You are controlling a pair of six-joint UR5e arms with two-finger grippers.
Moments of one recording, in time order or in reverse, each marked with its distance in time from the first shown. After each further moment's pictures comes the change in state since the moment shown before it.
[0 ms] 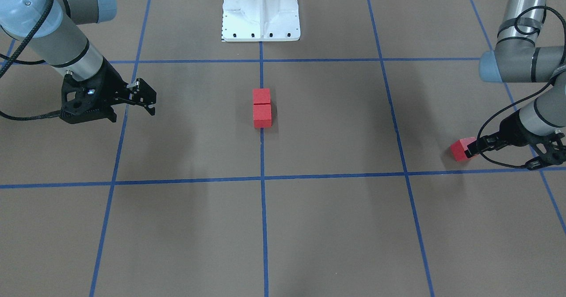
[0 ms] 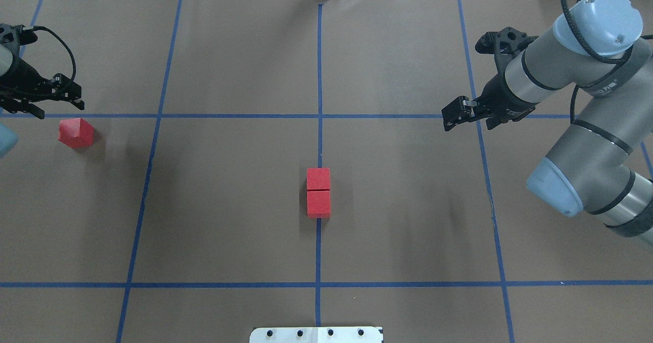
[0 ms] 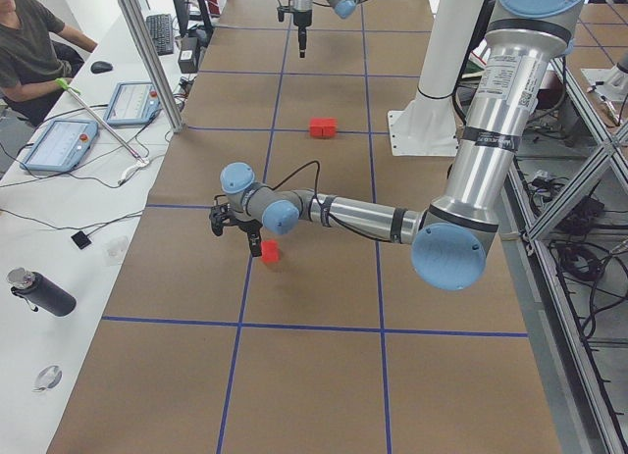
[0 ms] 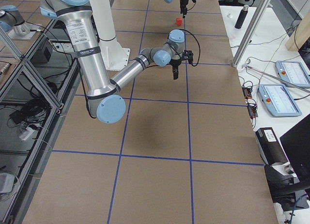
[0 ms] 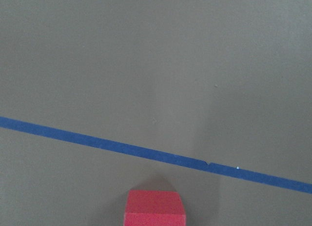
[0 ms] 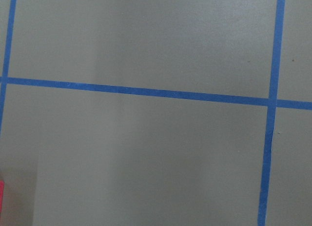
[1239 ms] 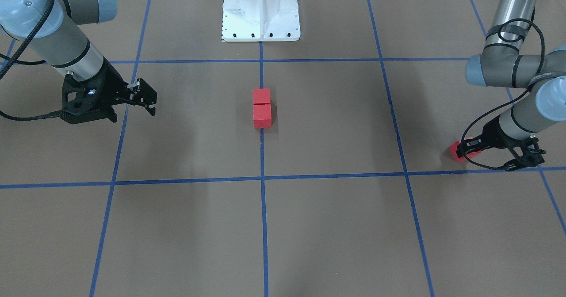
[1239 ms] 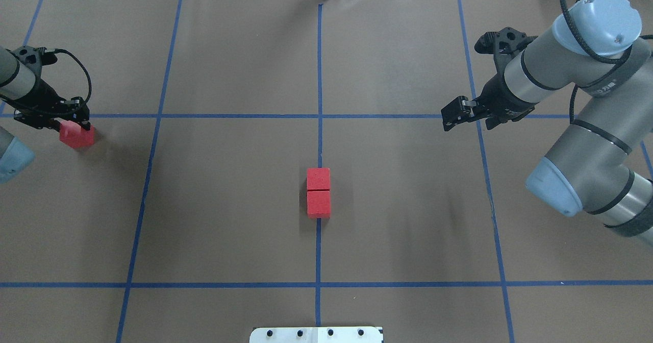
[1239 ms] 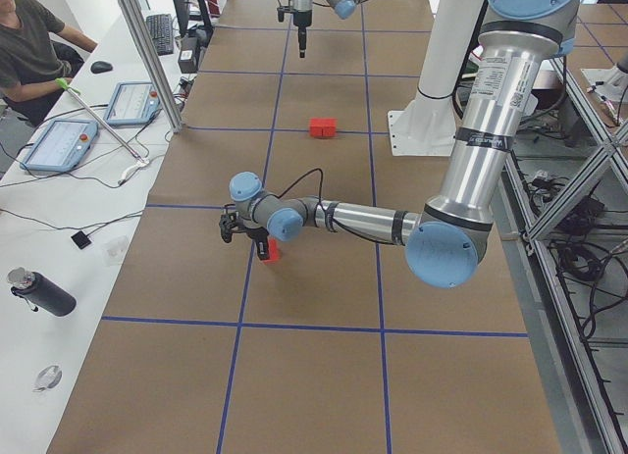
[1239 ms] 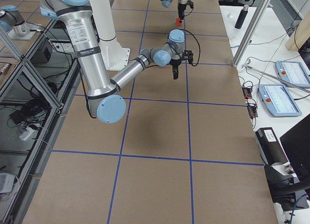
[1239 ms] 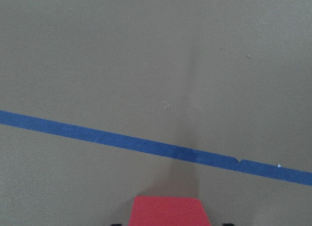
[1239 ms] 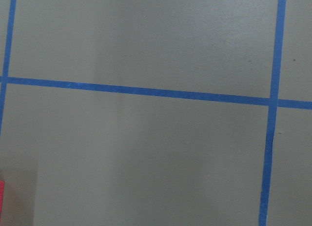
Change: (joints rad) left arm 0.066 -0.001 0.039 -0.018 0.045 -0.009; right arm -0.001 0.003 -0.001 0.000 0.000 0.001
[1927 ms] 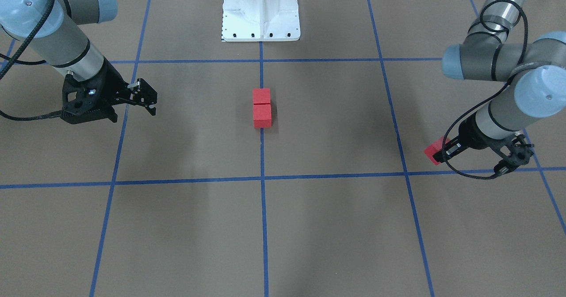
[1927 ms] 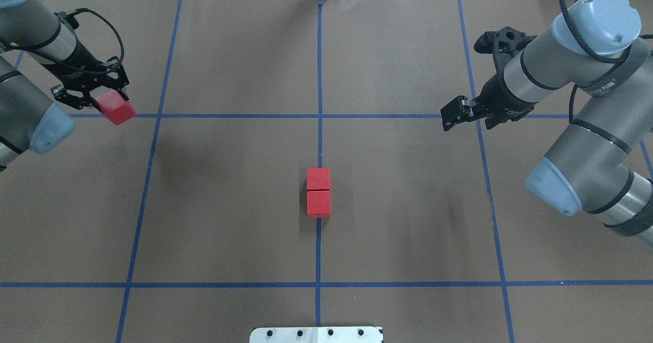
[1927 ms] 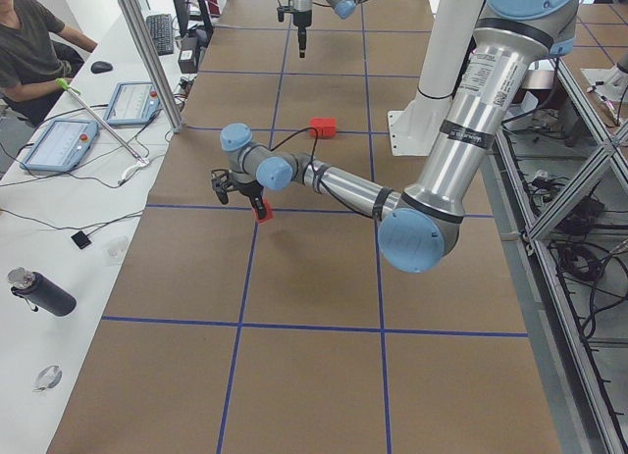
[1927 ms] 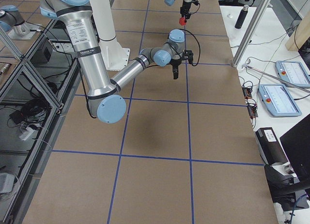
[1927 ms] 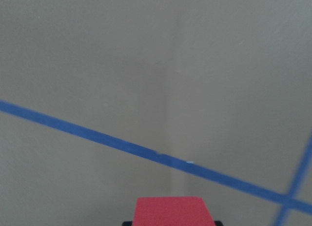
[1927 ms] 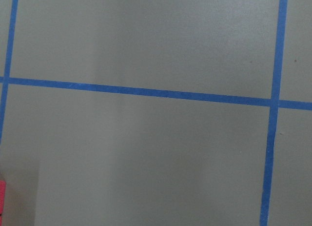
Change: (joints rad) left arm 0.035 -0.160 -0.180 0.290 -0.006 -0.547; right arm 0.000 0.002 0.000 0.000 0.000 -0.001
